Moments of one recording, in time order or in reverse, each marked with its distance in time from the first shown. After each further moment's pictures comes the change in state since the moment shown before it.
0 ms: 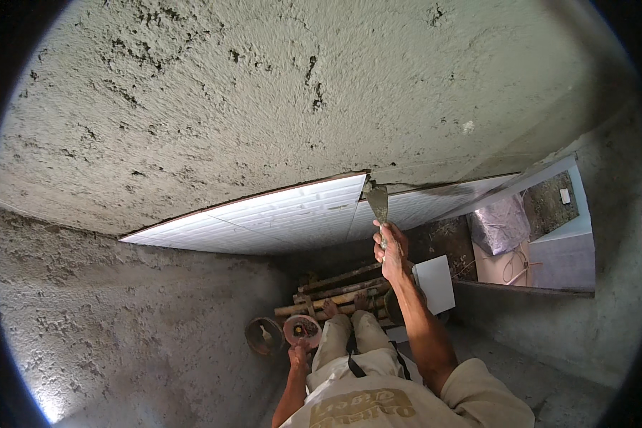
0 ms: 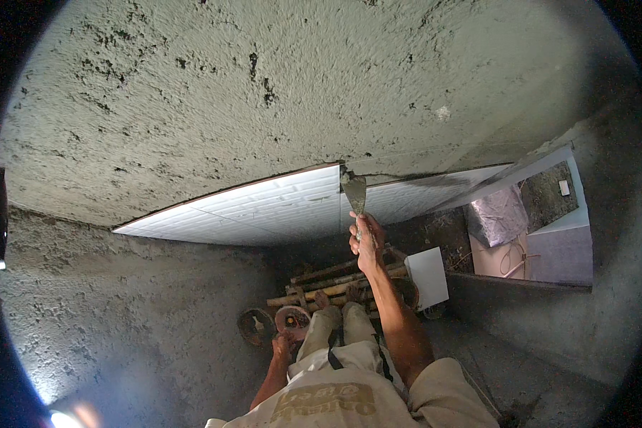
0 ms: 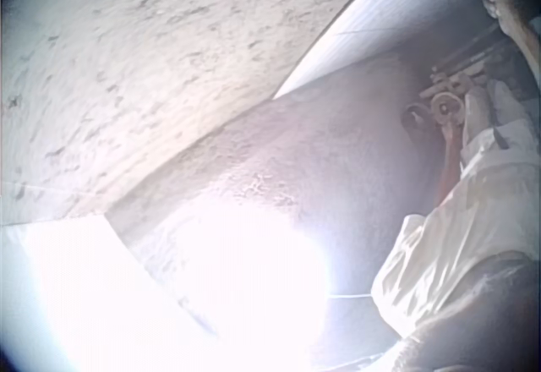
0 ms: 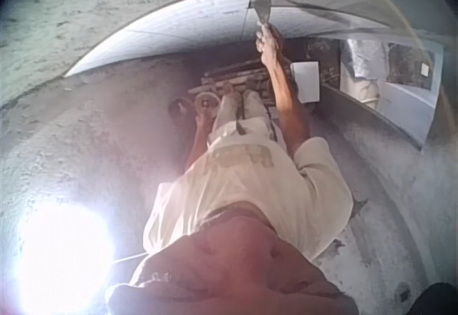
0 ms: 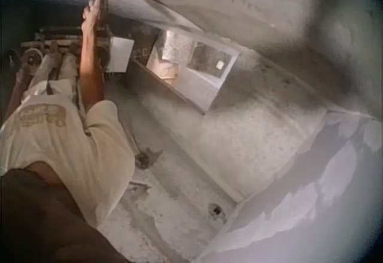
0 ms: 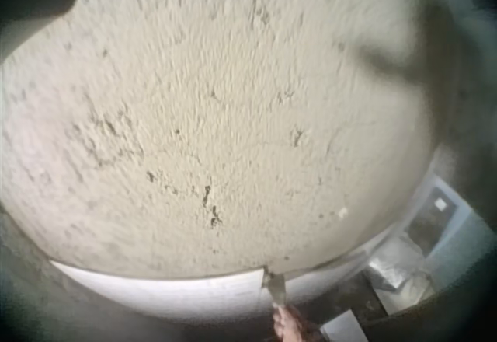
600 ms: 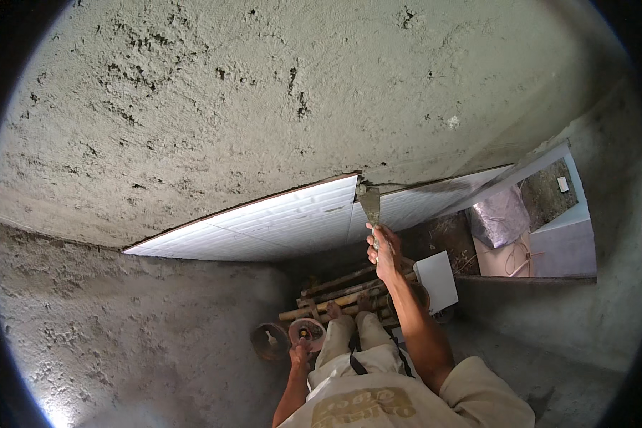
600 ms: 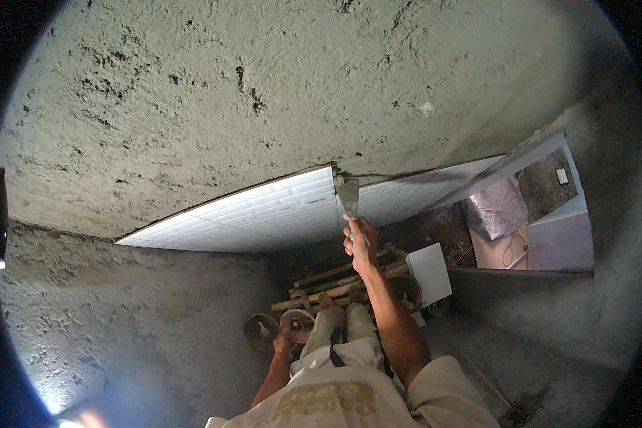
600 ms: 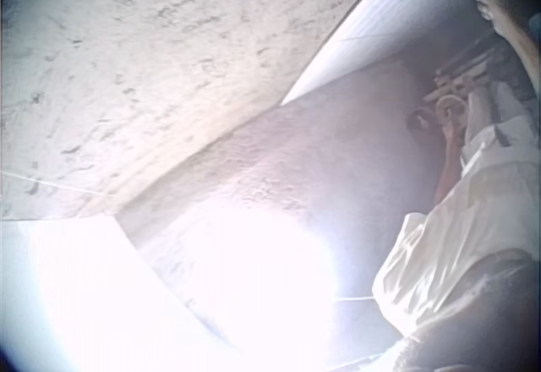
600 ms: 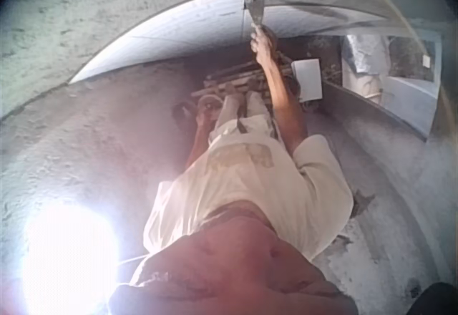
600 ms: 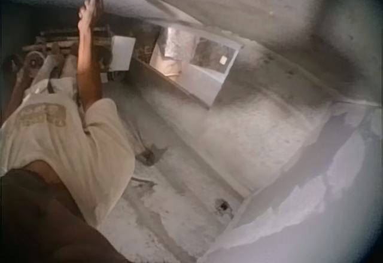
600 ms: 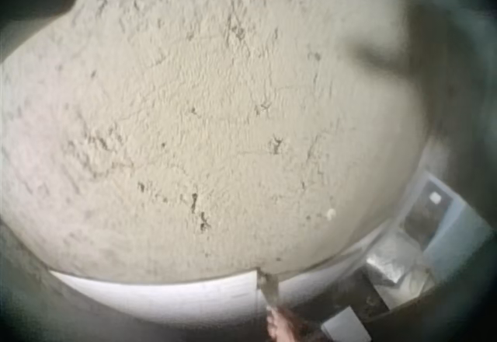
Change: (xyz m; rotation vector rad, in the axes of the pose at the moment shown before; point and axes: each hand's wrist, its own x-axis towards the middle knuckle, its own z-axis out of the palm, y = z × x) left_hand 0.004 0.011 -0.002 0.033 -0.032 0.071; right_hand -0.007 0.001 0.002 -0.059 0.074 0.045
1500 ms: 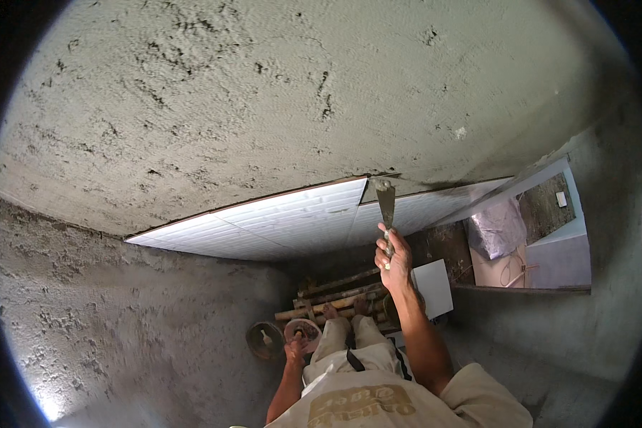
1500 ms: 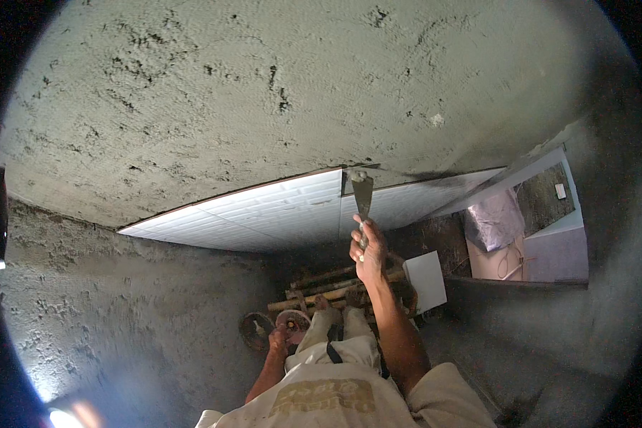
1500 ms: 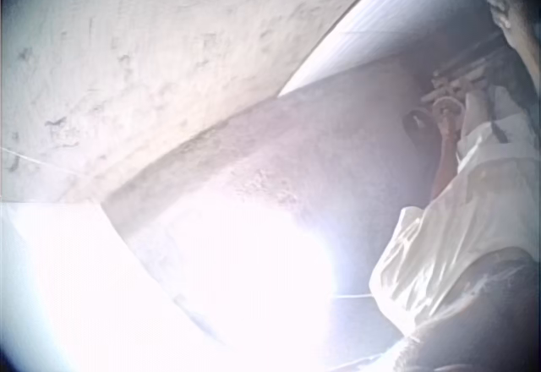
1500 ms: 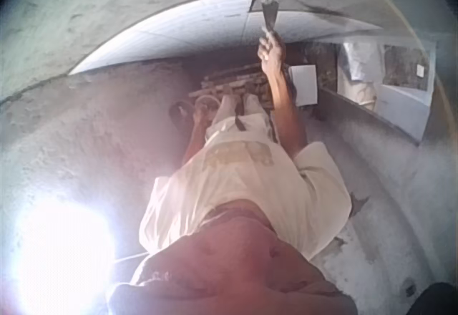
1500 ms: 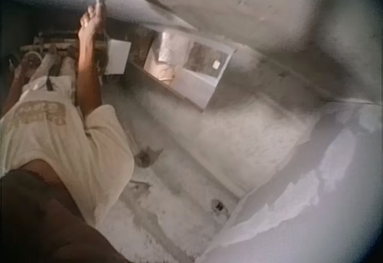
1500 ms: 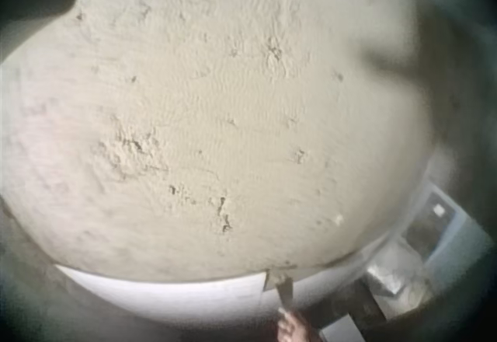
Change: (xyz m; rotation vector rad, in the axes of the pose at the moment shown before) left_hand -0.014 0.028 0.007 -0.046 -0.007 0.032; right_hand -0.032 -0.019 0.004 0.321 -0.119 -0.045
